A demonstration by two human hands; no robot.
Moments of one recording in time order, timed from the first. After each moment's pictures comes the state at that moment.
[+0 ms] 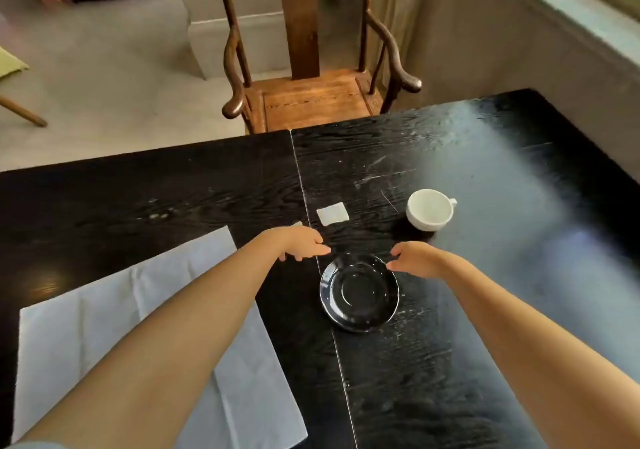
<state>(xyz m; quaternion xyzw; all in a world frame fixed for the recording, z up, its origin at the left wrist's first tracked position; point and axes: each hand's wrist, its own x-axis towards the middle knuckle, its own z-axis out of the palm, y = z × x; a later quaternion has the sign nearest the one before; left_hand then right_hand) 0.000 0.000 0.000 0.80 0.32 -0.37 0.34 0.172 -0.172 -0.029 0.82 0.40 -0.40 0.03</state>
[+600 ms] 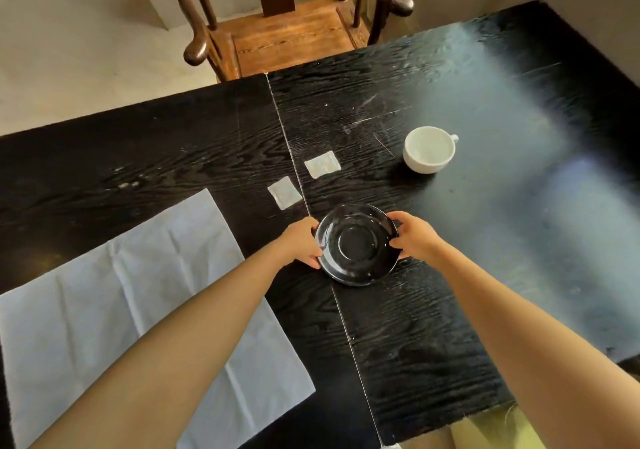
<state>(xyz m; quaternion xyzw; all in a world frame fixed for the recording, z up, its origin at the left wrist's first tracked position) -0.023 -0.046 -0.084 0.71 0.43 -0.24 0.50 0.138 -0.207 -0.086 0.84 0.22 -0.44 -0.23</state>
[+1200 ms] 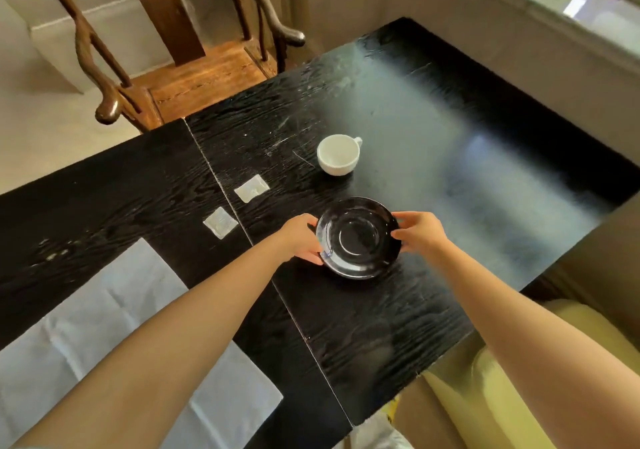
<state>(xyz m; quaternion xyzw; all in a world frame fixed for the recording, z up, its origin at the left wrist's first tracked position) 0.054 -0.121 -0.037 0.71 0.36 -0.24 0.55 0.162 -0.325 -0.042 0.83 0.02 -0.34 -0.44</state>
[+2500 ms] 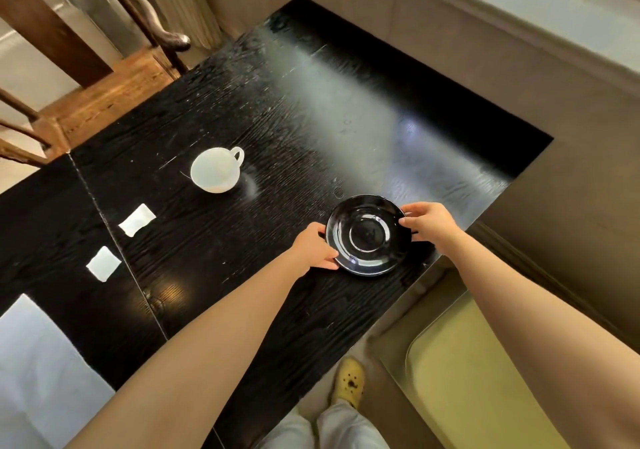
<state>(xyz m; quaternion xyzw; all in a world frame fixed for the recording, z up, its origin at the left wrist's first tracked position) 0.192 -0.331 -0.067 0.68 0.38 -0.26 0.57 0.298 -0.528 -0.071 0.80 -0.08 -0.34 -0.49</state>
